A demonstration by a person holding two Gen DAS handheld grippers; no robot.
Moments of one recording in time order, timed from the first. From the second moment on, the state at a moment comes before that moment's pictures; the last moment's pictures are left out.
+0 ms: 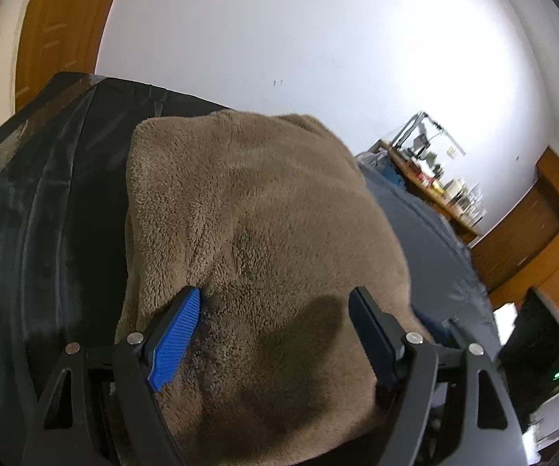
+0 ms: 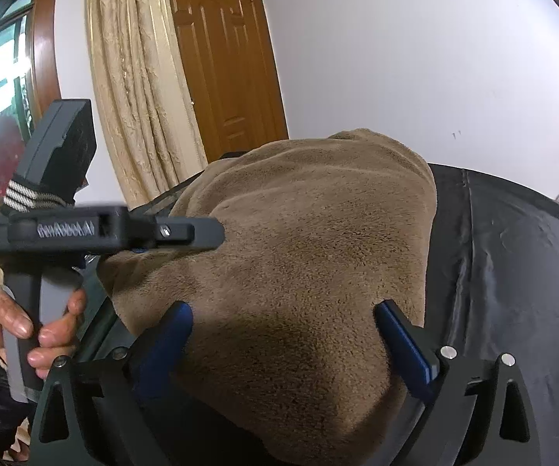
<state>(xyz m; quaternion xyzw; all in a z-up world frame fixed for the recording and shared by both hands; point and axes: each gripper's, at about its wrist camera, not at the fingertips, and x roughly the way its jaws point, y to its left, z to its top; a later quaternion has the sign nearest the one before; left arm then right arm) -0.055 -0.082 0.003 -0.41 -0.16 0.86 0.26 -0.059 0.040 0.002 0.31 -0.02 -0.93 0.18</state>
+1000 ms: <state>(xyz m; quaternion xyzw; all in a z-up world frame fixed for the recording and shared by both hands) -0.096 -0.076 0.011 -0.44 -0.19 0.83 0.27 -0.063 0.038 0.001 0.31 -0.02 -0.93 0.18</state>
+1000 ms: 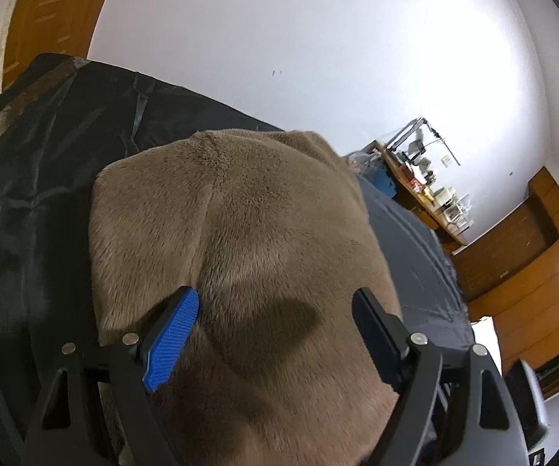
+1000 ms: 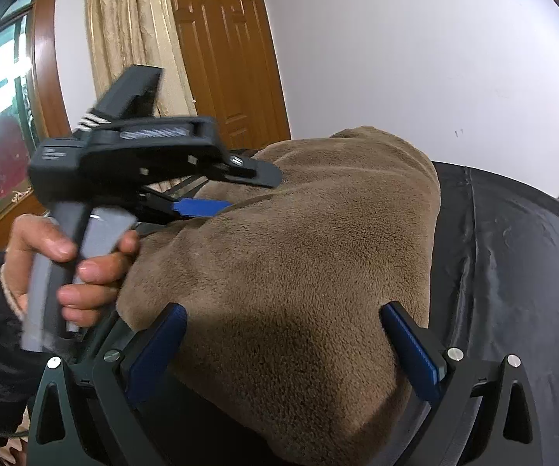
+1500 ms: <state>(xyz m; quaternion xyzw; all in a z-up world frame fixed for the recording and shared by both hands) -0.075 -0.081 -0.008 -0.45 -0.16 0.85 0.25 -0.062 0.036 0.001 0.31 -0.02 -0.93 0.17</state>
